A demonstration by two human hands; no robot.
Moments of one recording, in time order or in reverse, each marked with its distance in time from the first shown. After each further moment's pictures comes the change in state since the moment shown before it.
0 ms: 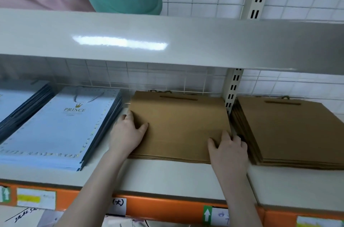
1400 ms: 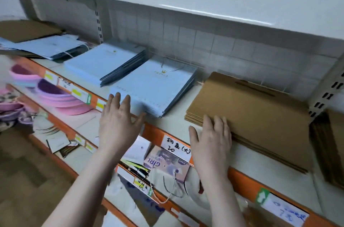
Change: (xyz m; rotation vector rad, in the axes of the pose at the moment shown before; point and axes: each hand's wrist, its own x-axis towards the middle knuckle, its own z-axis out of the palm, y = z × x) left_hand -0.128 -0.126 -0.079 0.137 0.461 -0.158; right_hand -0.107 -0.108 0.034 0.262 0.133 -0.543
